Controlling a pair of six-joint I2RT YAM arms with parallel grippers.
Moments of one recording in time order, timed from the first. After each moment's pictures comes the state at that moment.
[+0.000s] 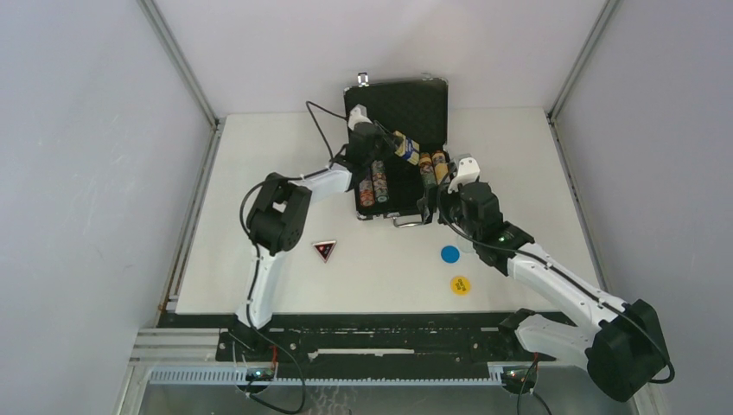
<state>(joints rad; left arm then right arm) -0.54 2.26 1.66 0.32 -0.07 -0.96 0.55 1.06 0.69 -0.03 0.15 0.23</state>
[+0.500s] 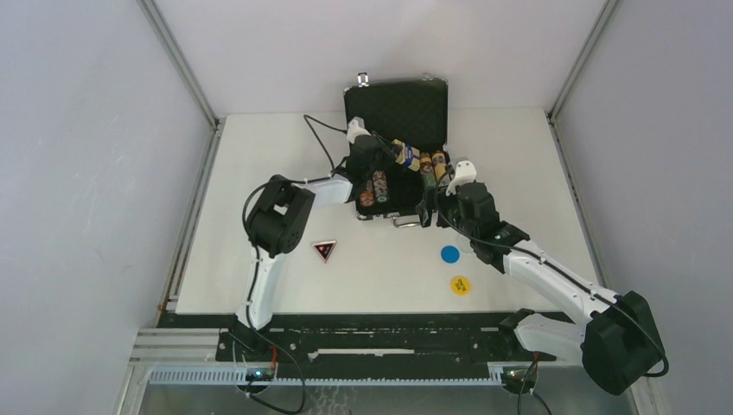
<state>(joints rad) -0.57 2.27 1.54 0.44 -0.12 -1.02 0.53 1.11 0.68 -0.03 0.10 0.27</state>
